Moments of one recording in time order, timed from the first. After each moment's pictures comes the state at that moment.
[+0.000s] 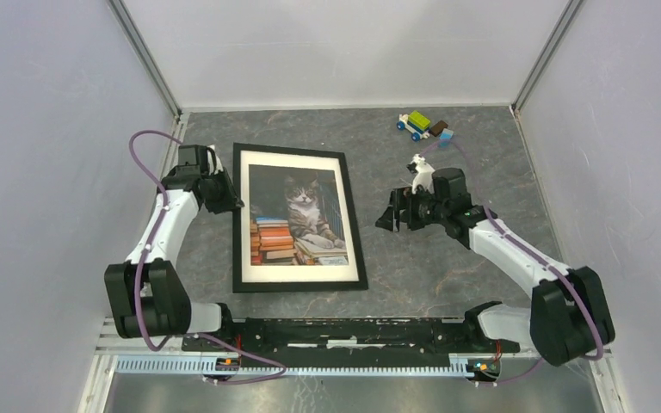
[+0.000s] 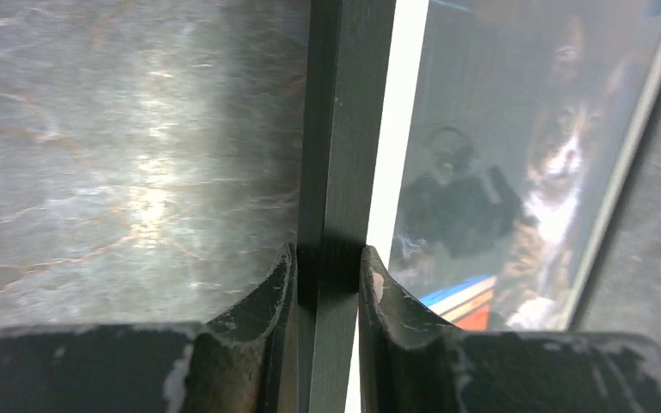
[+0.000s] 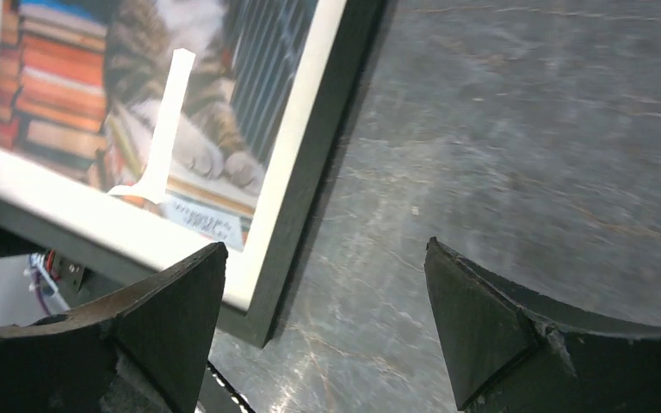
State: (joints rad) left arm 0.08 1.33 1.02 -0.67 0.21 -0.29; right arm 0.33 1.22 0.71 -0.19 -0.46 0.29
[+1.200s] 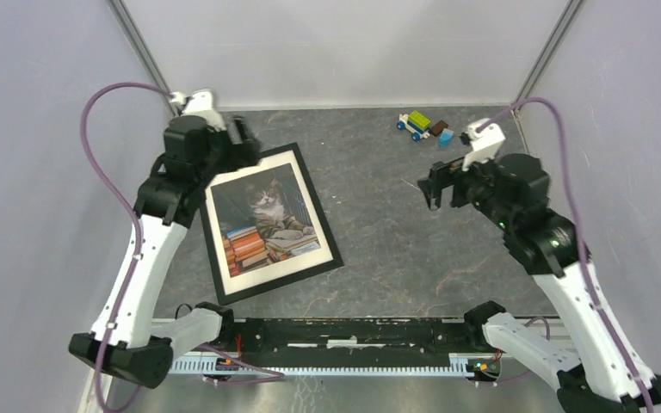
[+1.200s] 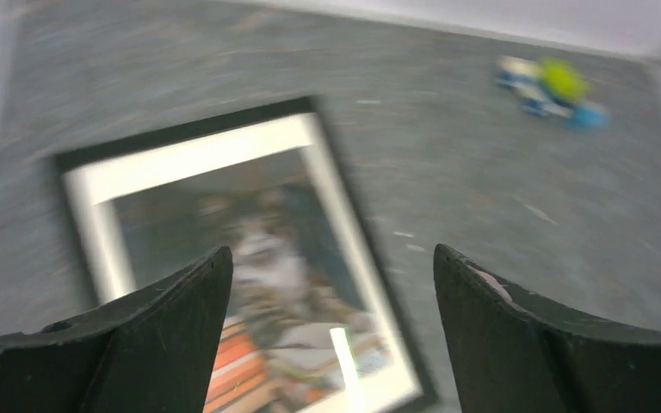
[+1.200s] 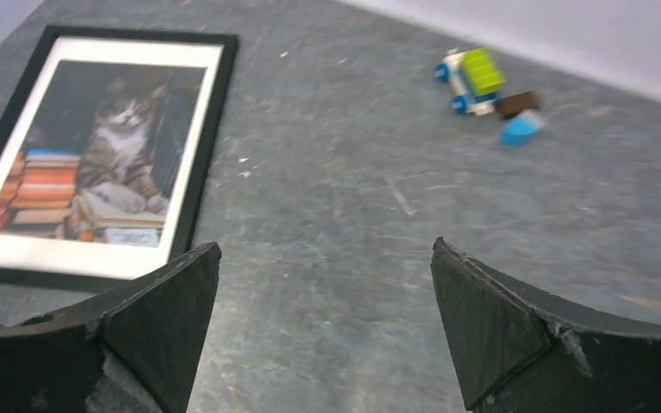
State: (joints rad) left arm -0.16 1.11 1.35 -0.69 -0.14 -0.31; right arm 0.44 0.88 1.18 -0.63 -0.04 0.05
